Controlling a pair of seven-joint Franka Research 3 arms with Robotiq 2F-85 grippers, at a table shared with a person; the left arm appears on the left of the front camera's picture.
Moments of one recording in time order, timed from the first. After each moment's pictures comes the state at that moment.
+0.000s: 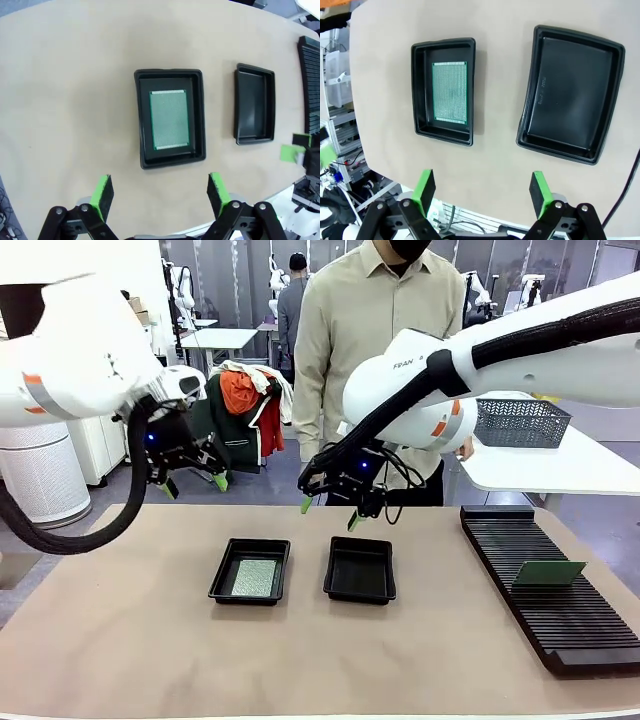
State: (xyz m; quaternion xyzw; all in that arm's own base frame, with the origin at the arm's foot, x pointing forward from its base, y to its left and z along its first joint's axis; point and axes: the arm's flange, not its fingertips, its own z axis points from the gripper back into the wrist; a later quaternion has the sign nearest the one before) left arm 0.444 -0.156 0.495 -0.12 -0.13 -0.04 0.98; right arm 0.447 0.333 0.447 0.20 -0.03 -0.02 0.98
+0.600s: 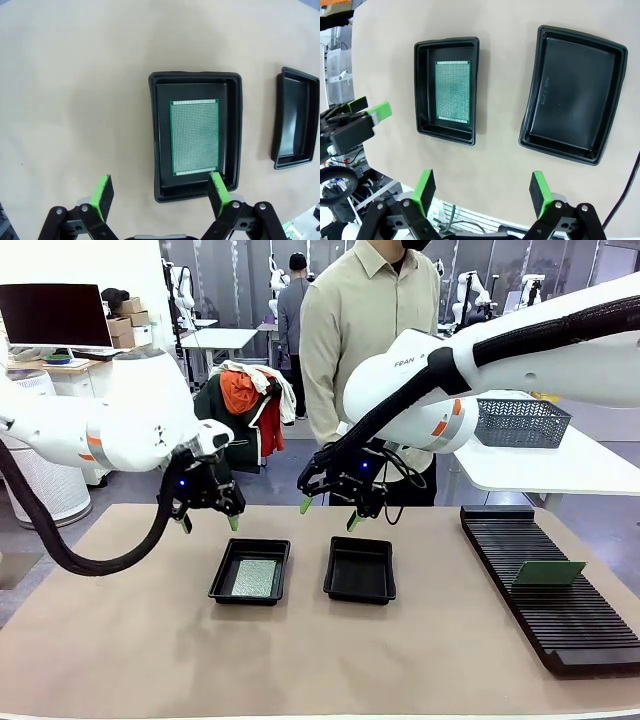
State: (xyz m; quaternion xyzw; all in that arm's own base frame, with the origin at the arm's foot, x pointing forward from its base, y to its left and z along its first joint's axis) left arm 0.475 -0.178 0.407 -0.06 -0.10 -0.04 0.99; right arm 0.447 0.338 0.450 0.20 -0.03 -0.01 0.98
